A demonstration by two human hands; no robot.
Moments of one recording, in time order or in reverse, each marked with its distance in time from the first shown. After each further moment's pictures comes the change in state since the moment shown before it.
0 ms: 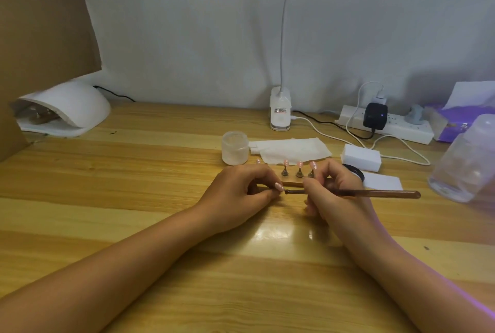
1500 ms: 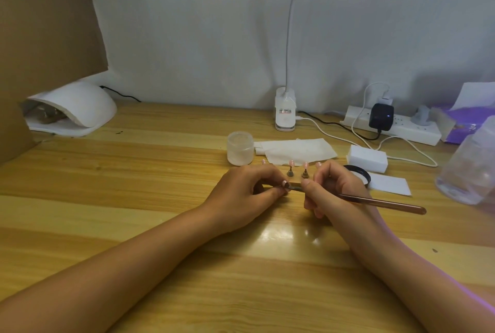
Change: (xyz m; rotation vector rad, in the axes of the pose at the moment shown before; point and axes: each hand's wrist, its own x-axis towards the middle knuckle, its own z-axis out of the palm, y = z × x) left_hand 0.000 0.001 0.001 -0.007 -0.010 -0.012; right_hand 0.000 -0.004 0.001 0.047 -0.103 0.017
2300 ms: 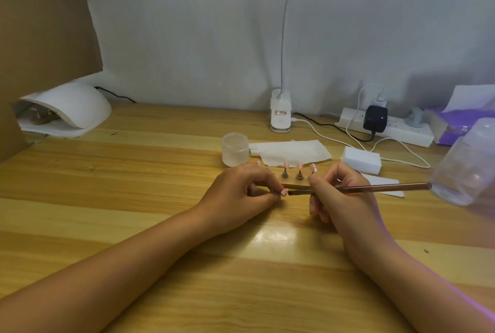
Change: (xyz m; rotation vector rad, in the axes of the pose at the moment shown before) left_hand -0.001 0.006 -0.002 -0.039 0.003 -0.023; right_hand -0.002 -0.002 0.000 0.114 0.185 0.031
